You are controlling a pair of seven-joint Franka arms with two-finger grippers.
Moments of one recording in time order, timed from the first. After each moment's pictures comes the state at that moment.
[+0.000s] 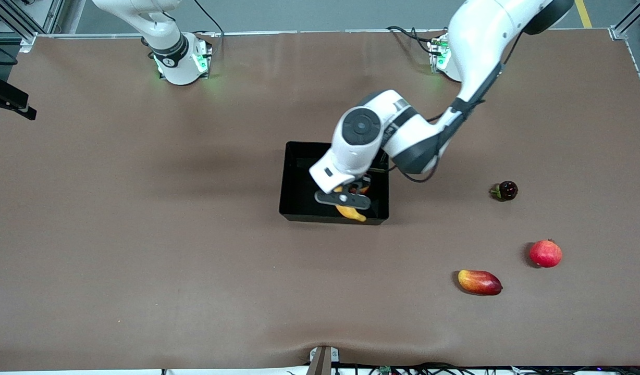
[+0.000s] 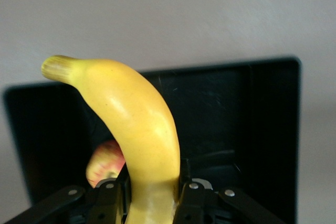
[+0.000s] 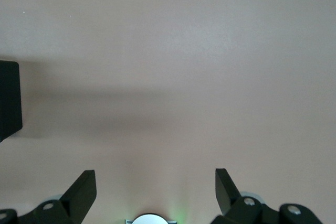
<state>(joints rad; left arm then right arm) -0.30 0.69 -0.59 -1.41 0.30 2.01 -0.73 0.02 -0.03 -0.13 -1.48 0.00 1.39 -0.14</state>
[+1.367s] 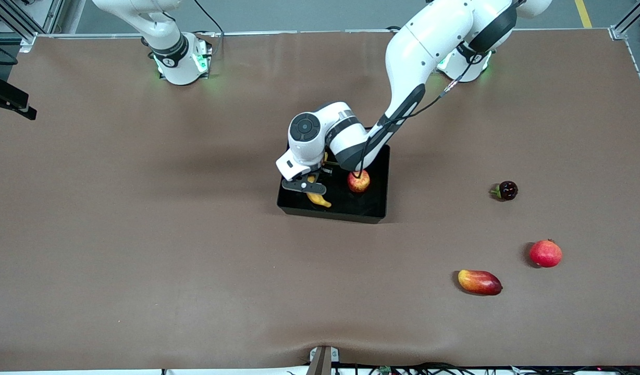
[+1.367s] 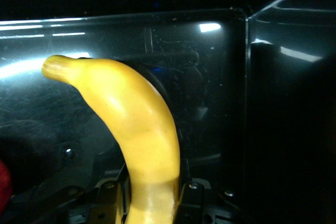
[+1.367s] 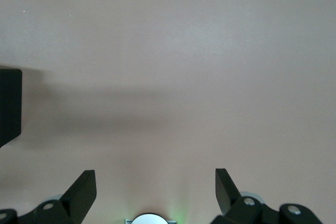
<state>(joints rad) -0.60 0.89 -0.38 -1.40 0.30 2.21 -0.85 0.02 -0.03 -0.13 -1.48 0.00 1.39 -0.14</state>
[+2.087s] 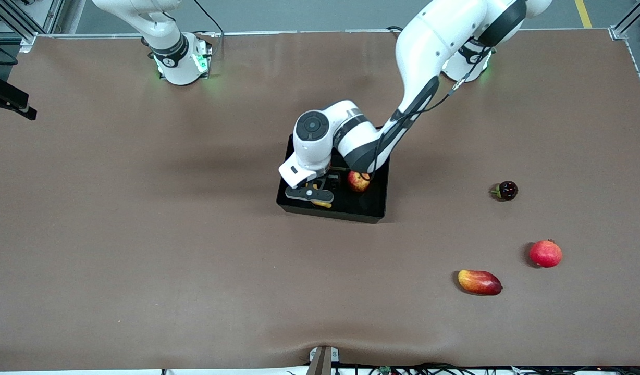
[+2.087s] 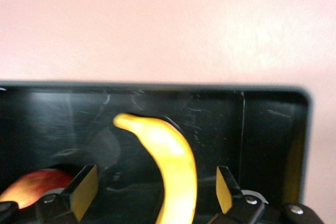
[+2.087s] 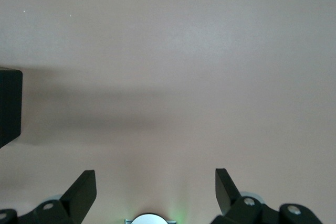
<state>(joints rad) -0.57 0.78 -0.34 -1.34 0.30 2.13 -0.85 0.02 -0.02 -0.13 -1.48 0.00 1.39 -0.14</state>
